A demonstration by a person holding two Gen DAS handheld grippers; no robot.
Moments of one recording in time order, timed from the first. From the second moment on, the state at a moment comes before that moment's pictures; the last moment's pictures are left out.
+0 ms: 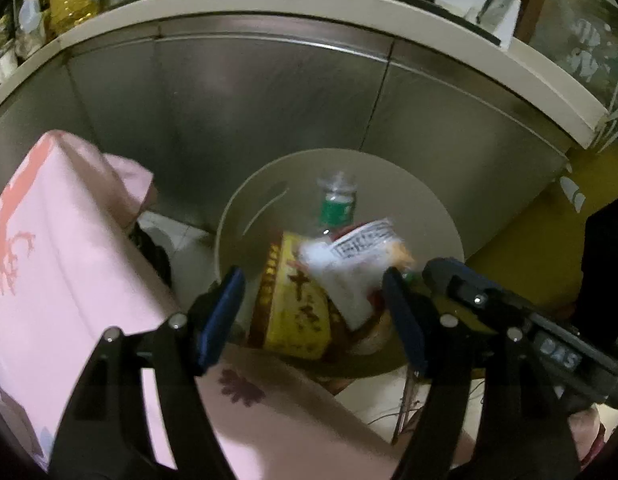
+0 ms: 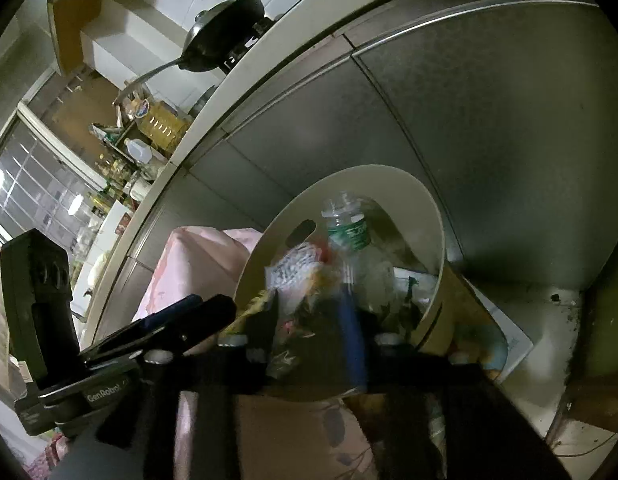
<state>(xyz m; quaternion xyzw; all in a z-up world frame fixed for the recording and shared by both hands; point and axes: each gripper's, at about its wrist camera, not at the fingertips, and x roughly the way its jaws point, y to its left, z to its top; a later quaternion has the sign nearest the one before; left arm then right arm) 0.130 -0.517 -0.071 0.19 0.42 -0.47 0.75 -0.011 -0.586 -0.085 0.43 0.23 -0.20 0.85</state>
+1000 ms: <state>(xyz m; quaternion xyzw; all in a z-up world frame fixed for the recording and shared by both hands) 0.069 -0.326 0.031 0.15 0.28 -0.36 0.88 -0.060 -0.466 0.006 0.42 0.16 -0.16 0.88</state>
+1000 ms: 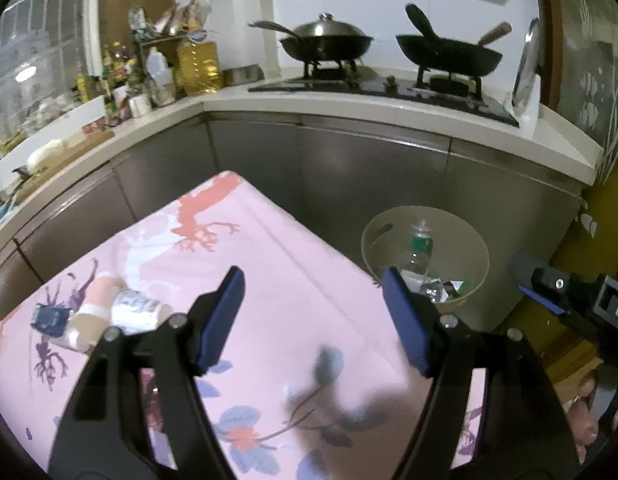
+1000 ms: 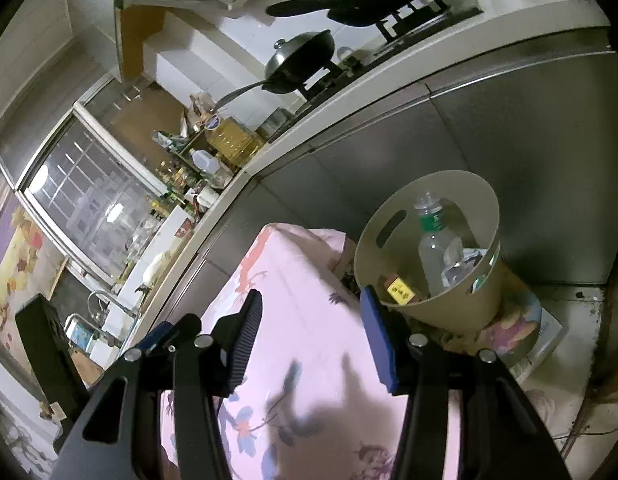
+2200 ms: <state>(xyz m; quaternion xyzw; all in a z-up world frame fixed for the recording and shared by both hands) 0.100 -0.137 0.003 0.08 0.28 -0.24 0.93 0.003 -0.336 0.011 0.34 0.25 -0.11 0.90</state>
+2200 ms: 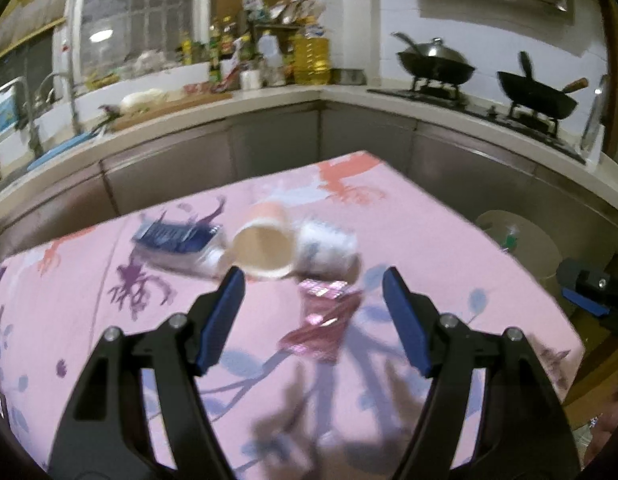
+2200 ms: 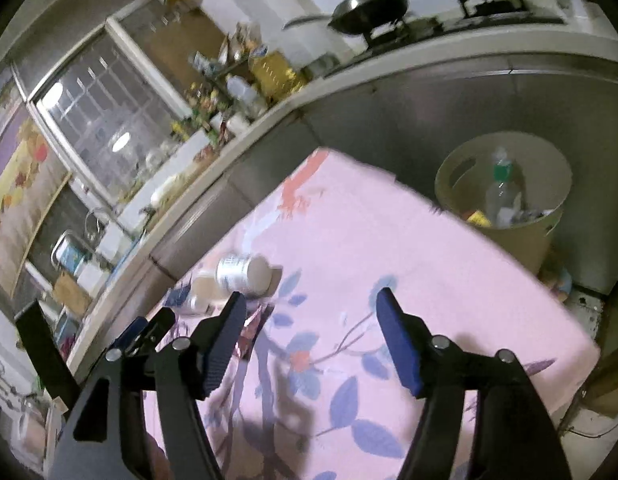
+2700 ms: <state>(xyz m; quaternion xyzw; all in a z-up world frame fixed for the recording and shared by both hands) 0.145 0.024 -0.056 0.05 0.33 -0.04 0.94 0.063 -0.231 -0.032 0.27 0.37 0.00 0.89</state>
